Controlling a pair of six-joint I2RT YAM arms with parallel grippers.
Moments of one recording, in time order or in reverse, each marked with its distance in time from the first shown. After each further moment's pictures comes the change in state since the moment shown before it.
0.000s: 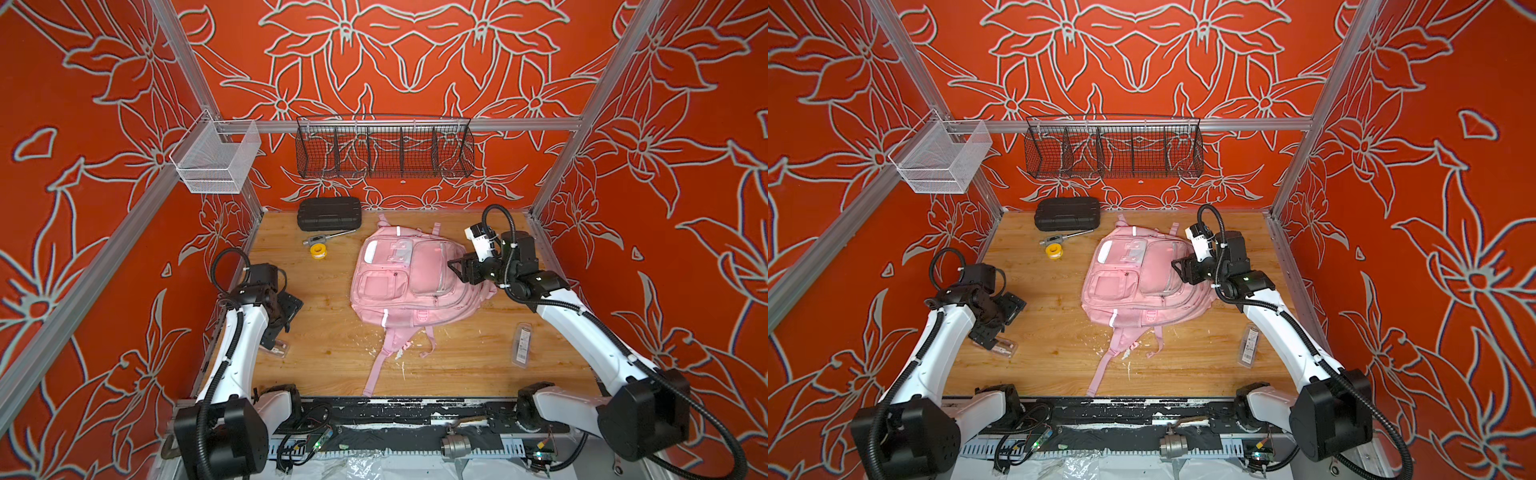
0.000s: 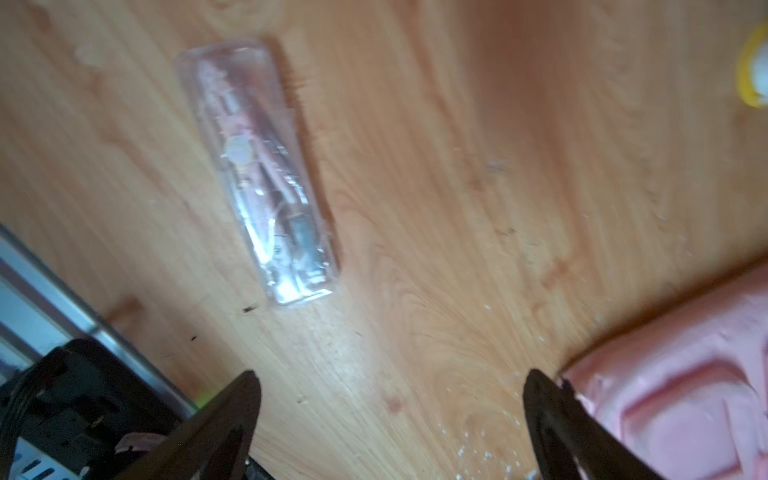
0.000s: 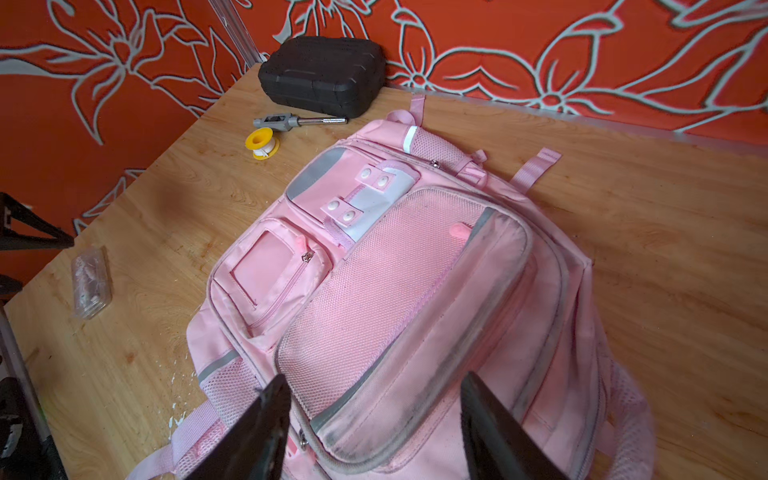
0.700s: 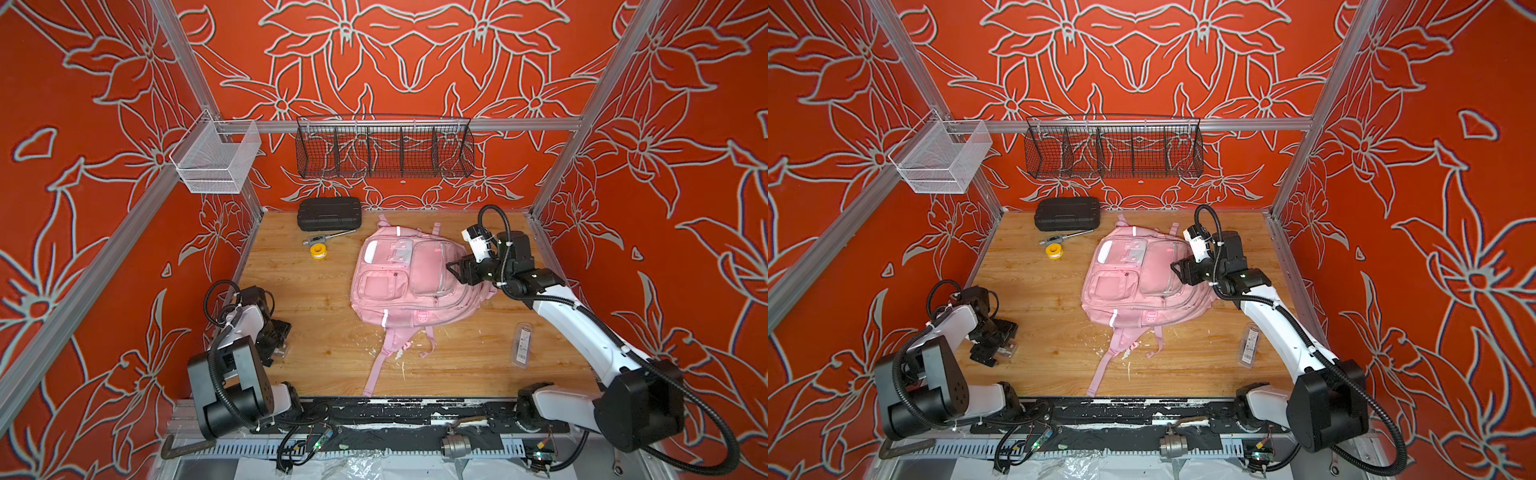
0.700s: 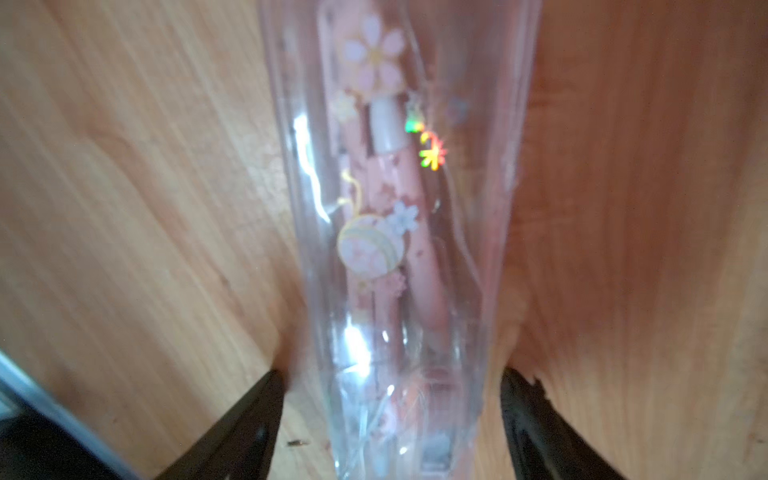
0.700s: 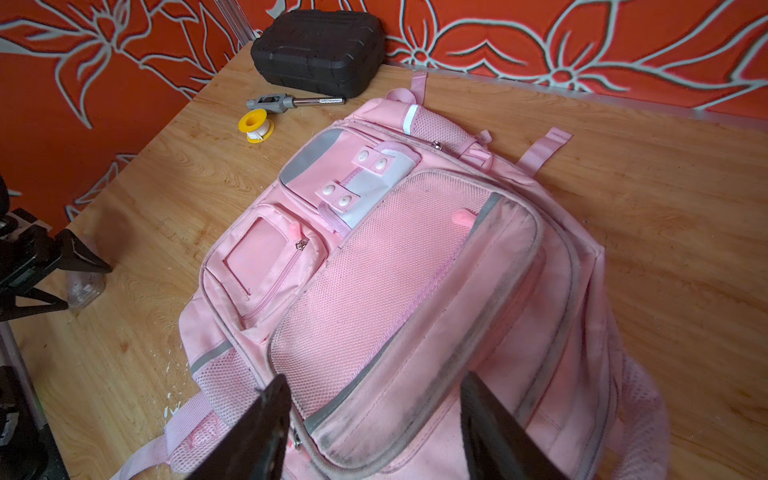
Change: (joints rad) left arm 0.192 0.222 -0.187 0.267 0.011 0.065; right arm 0.000 0.029 0.006 -0.016 -0.003 -0.015
